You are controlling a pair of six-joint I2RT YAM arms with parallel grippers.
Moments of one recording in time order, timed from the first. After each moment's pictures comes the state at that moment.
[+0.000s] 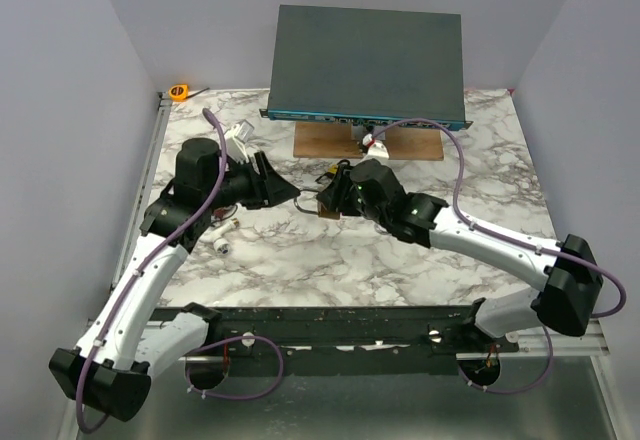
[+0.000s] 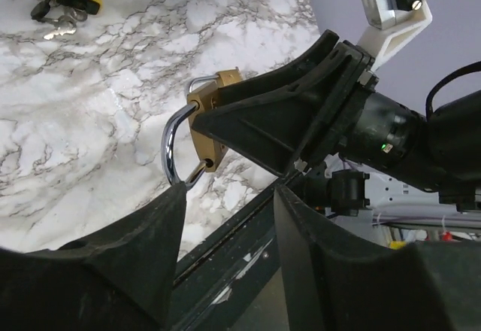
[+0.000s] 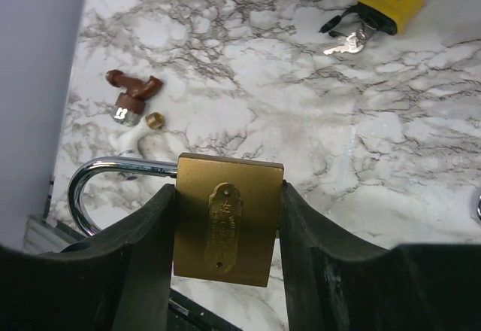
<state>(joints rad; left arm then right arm) -0.32 0.94 0.98 -0.47 0.58 -0.64 0.94 1.41 1.08 -0.22 0.32 0.78</state>
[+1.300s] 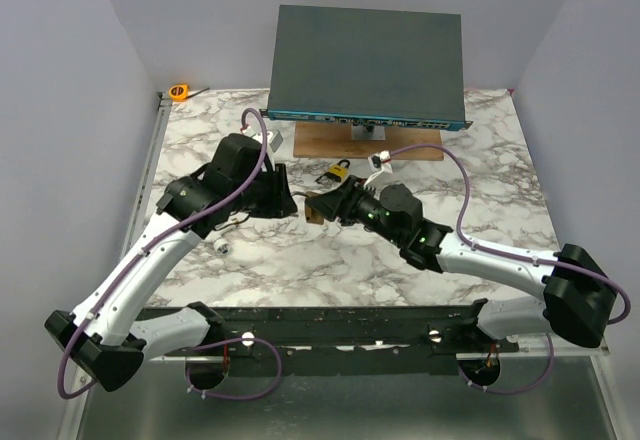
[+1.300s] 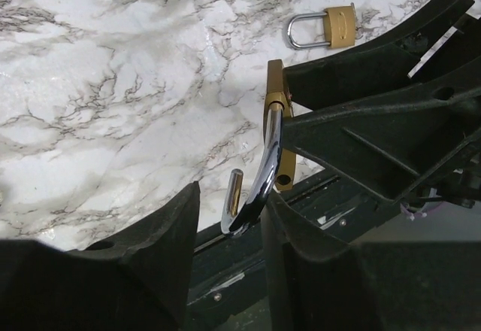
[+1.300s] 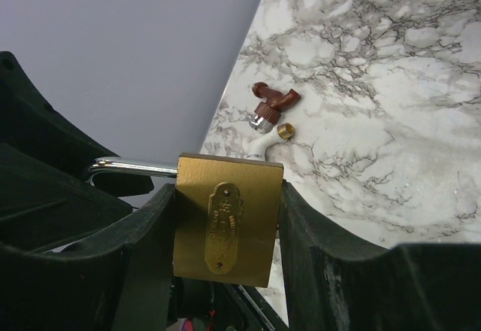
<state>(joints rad) -0.60 1.09 1.27 -0.92 0.13 -0.50 0.93 1.30 0.73 0.45 0.09 0.90</state>
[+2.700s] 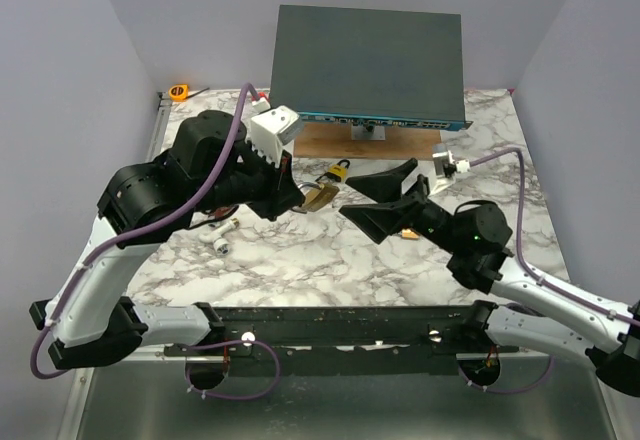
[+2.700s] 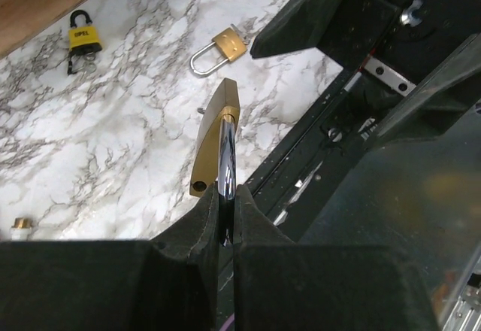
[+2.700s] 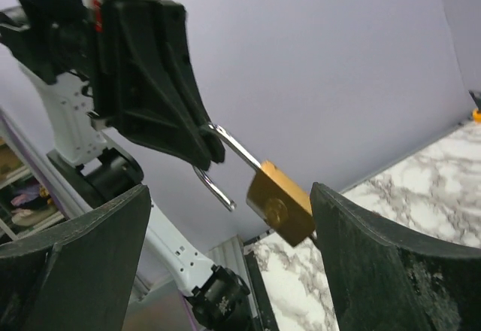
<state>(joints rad) -0.88 1.21 1.92 -1.24 0.12 -0.27 0.92 0.90 0.65 0.71 -0.20 0.63</state>
